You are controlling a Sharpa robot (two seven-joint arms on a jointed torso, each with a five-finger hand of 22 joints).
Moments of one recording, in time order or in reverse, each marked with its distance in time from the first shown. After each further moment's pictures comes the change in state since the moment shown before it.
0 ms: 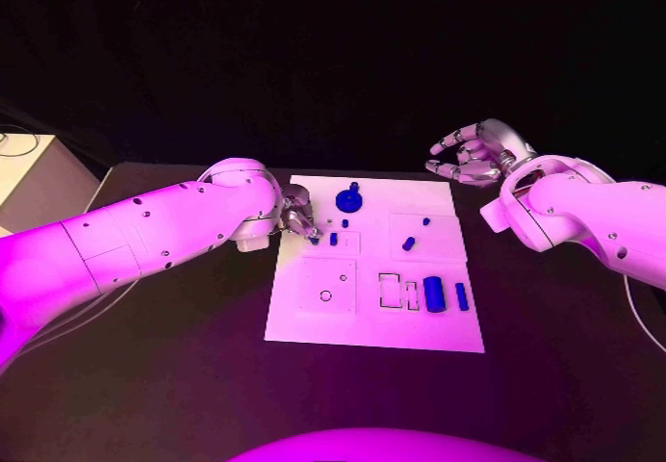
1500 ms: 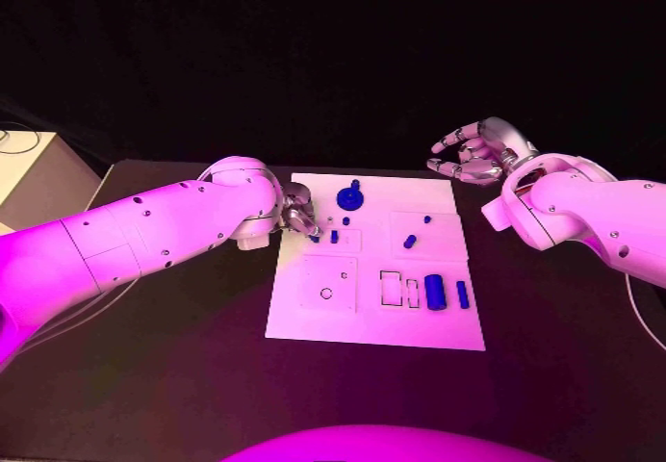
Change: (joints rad) left arm -0.004 -0.005 -0.001 0.006 -0.011 -0.003 0.006; left_hand -0.067 -0.028 0.048 -0.059 -0.006 0.008 -0.013 -0.014 -0.007 0.007 0.000 0.000 -0.003 0.004 -0.004 0.000 0.000 0.000 0.000 0.000 0.004 0.000; right arm -0.002 0.000 0.000 -0.002 0.000 0.003 0.000; right_hand -0.004 -0.004 0.007 0.001 0.000 0.000 0.000 0.004 0.001 0.000 0.000 -0.004 0.000 0.000 0.000 0.000 0.000 0.000 0.000 0.000 -0.004 -0.001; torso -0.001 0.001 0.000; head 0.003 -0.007
